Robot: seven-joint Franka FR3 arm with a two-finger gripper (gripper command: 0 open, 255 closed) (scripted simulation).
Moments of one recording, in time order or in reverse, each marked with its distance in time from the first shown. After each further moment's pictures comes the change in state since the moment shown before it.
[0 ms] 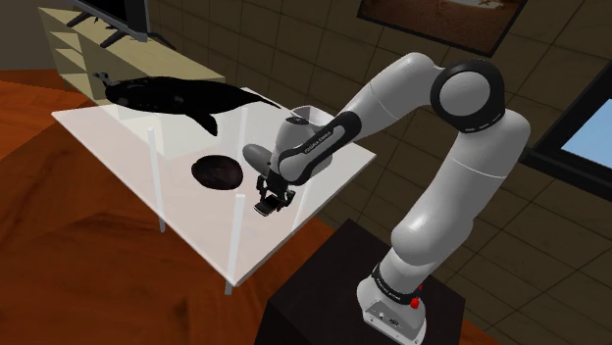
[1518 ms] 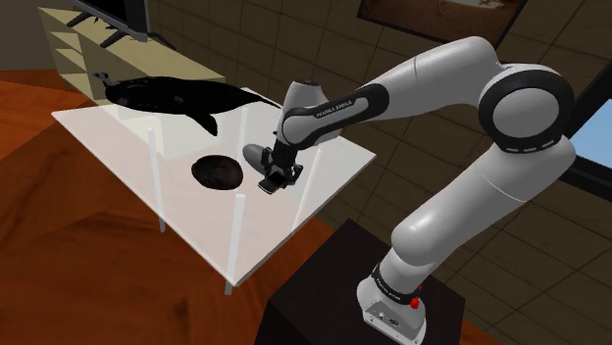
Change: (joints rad) arm 0.005 -0.265 -0.001 0.065 0.144 -0.315 -0.098
